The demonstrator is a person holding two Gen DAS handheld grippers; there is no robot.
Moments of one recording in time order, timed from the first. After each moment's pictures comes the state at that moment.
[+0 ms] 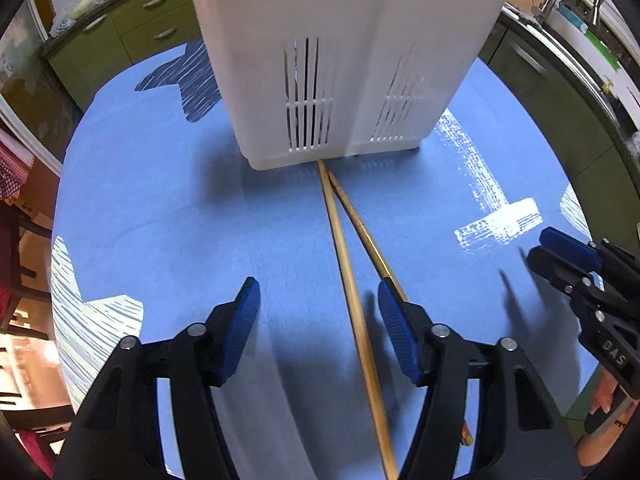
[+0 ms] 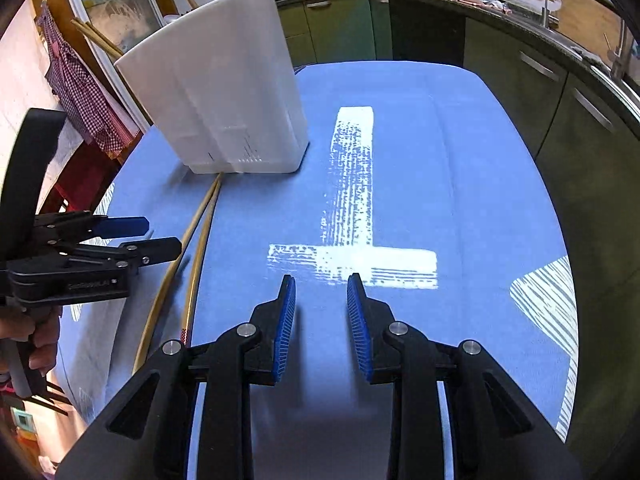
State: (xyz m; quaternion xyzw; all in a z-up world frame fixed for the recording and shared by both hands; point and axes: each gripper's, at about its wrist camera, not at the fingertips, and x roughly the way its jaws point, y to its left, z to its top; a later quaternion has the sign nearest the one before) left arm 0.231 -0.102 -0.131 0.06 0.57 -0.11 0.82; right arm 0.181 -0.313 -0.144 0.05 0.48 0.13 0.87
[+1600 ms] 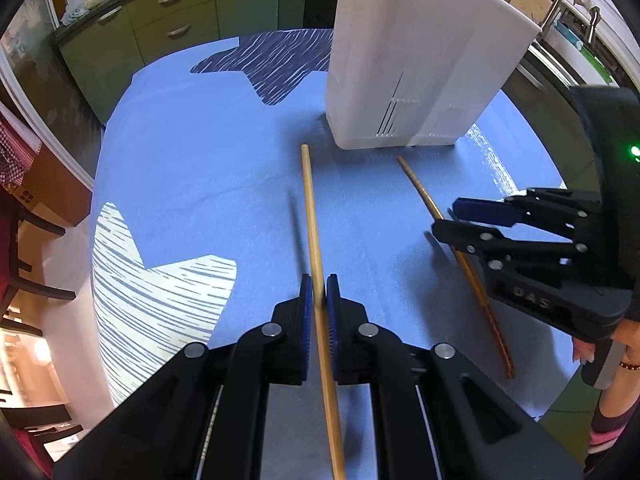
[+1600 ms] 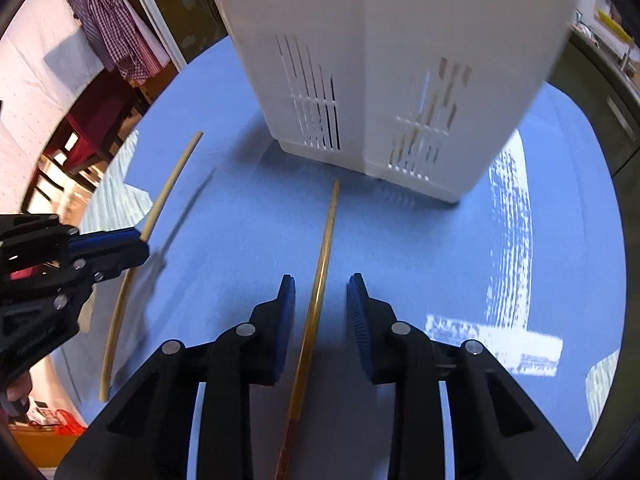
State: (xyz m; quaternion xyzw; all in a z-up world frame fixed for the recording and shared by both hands) left arm 0.214 -0.026 -0.118 0.04 0.55 -0.12 0.82; right arm 0.244 -0.187 -0.154 -0.05 0.55 0.18 0.81
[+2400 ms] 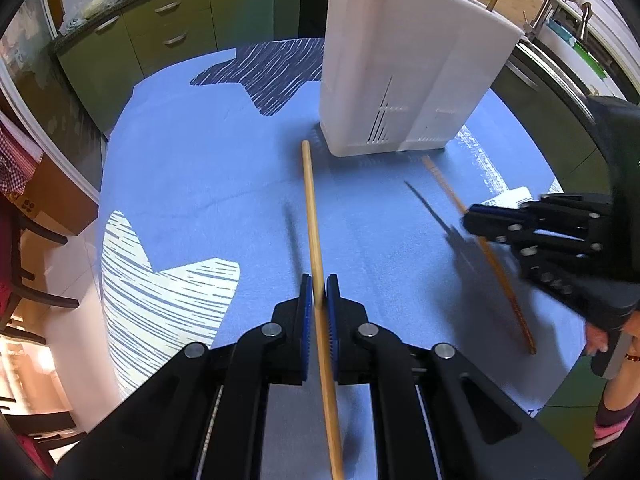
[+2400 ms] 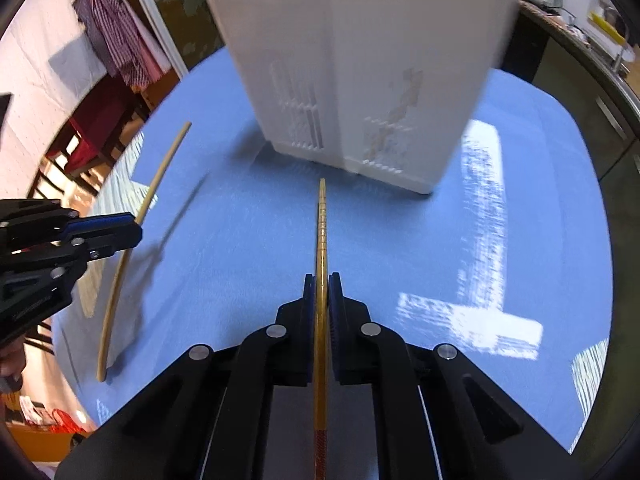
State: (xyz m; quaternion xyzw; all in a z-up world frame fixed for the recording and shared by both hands) left arm 0.207 -0.026 -0.104 0.04 0.54 -0.13 0.83; right arm 0.224 -0.218 -0.136 -0.04 0.53 0.19 0.83
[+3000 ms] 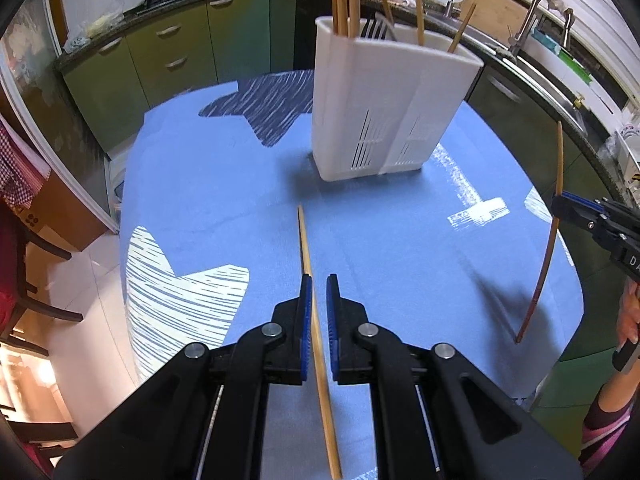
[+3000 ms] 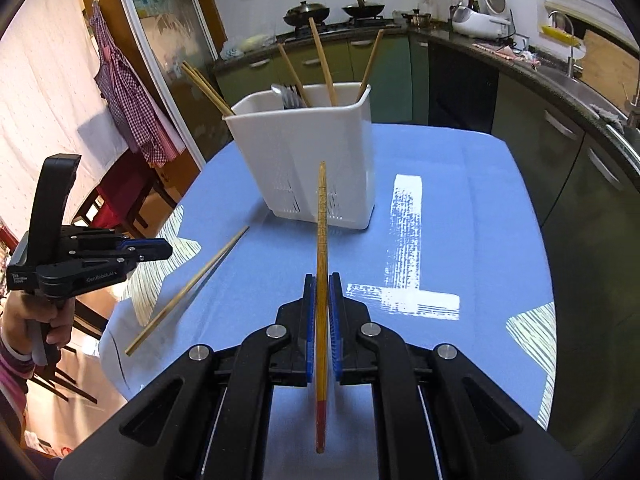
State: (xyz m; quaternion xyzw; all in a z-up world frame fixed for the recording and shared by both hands) left arm 0.181 -0.020 -0.064 0.05 0.50 -0.14 0.85; right arm 0.149 -0.296 -0.049 0.04 0.42 0.19 0.89
